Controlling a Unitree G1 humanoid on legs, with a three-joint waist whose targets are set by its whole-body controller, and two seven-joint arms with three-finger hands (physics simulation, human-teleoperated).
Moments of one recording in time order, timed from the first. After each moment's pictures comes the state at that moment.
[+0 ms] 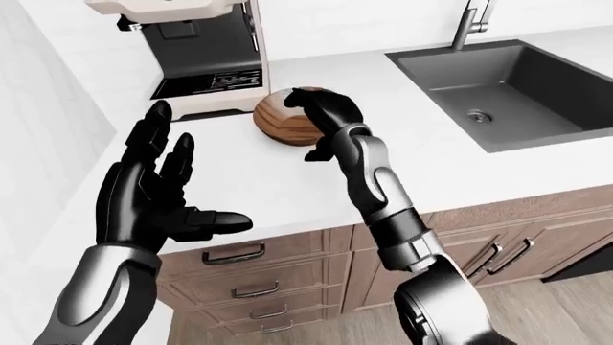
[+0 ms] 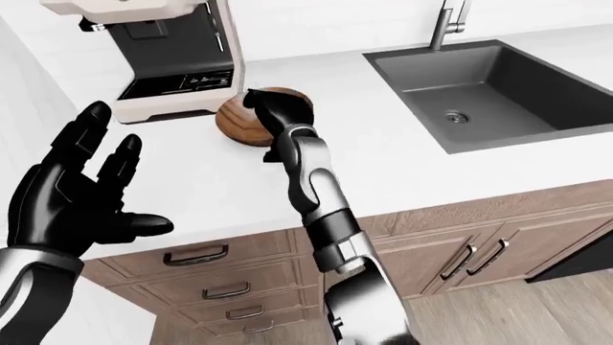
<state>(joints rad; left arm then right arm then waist) -0.23 0.25 0.37 -0.90 -0.59 1.01 0.16 -0.99 0.04 0.10 0.55 -1.05 0.16 0.22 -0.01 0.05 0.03</state>
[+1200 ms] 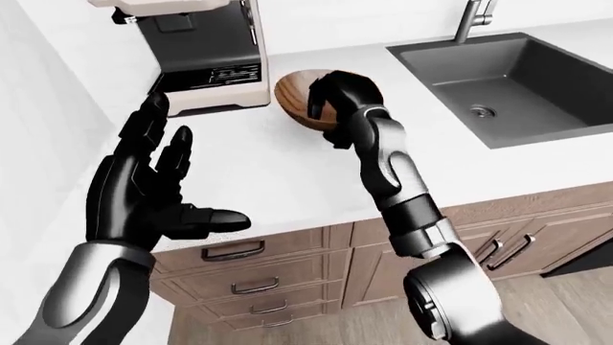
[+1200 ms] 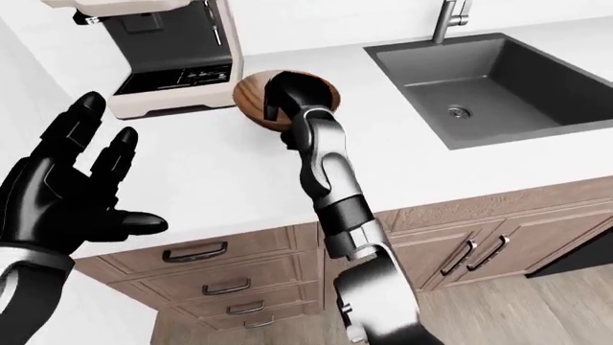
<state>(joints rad) -0.26 0.31 0.39 -0.92 -0.71 1.03 0.23 -1.05 -0.03 0.08 0.54 -1.07 0.22 0.24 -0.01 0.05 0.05</state>
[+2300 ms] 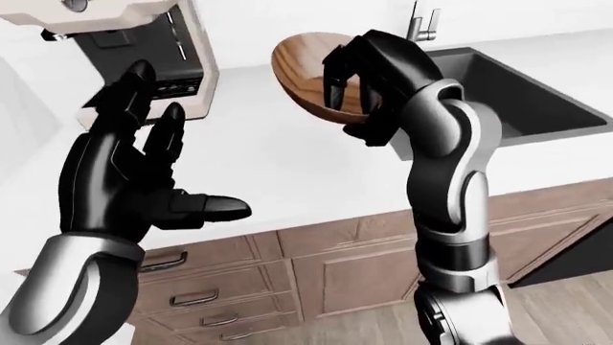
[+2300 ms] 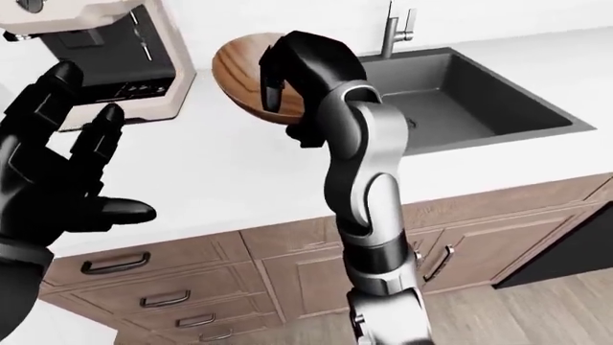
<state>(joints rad) -0.36 0.46 0.41 -0.94 -1.05 1.03 0.53 -0.93 -0.07 0.05 -0.20 -1.12 0.33 0.78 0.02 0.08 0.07</state>
